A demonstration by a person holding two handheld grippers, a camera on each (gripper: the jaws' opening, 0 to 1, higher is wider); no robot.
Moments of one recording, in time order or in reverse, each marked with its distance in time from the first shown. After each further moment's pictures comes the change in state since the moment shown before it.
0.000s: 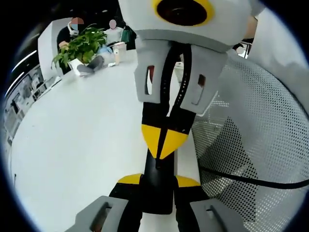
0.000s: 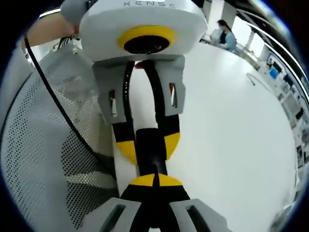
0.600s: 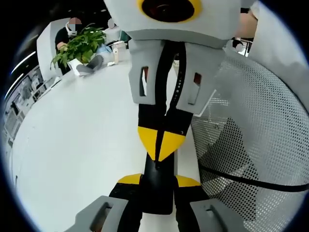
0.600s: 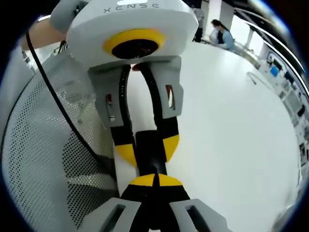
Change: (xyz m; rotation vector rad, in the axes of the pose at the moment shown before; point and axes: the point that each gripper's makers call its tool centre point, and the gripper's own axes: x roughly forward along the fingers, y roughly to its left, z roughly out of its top) left arm 0.000 -0.001 0.000 0.006 0.013 0.004; right arm 0.003 -0.001 0.004 0.012 0.031 0.044
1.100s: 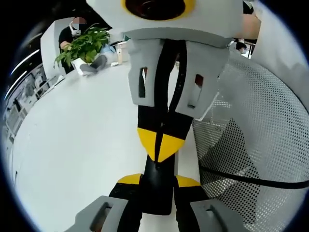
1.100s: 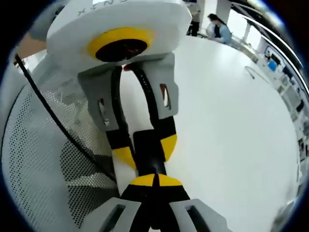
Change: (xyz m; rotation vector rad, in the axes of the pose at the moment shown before) left arm 0.000 0.001 0.000 -0.022 -0.012 0.017; right arm 0.000 -0.001 -0.001 0.033 0.003 -0.021
